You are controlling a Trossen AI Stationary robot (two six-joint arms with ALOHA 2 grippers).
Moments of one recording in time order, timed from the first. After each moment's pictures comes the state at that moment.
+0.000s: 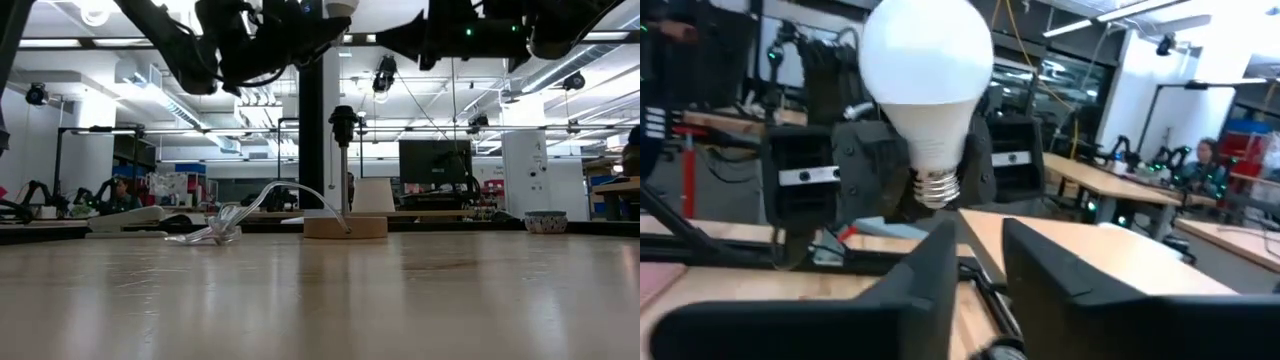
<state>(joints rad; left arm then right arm) 0.40 1.70 0.96 1.17 0.42 0.08 -0.42 1.14 0.61 0.71 -0.24 -0.19</state>
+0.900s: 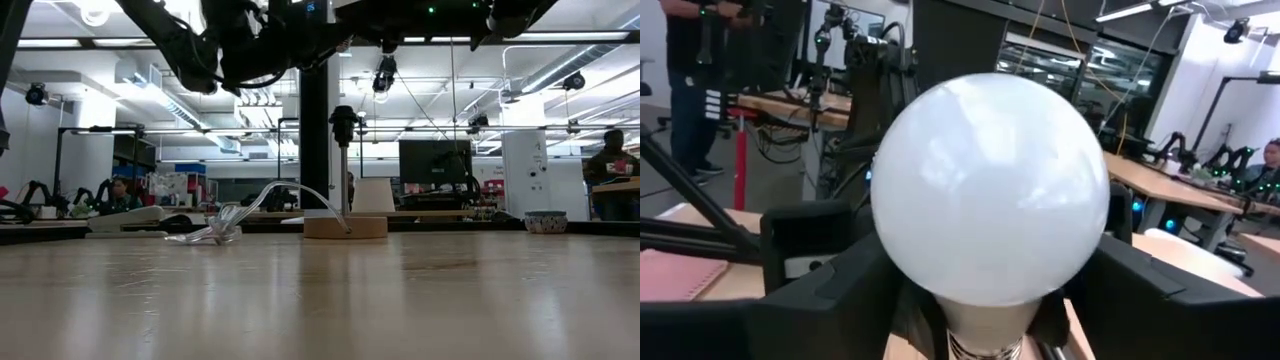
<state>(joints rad) 0.37 1.70 0.97 1.07 0.40 0.14 -0.32 1.32 0.88 0.55 -0.24 -0.23</state>
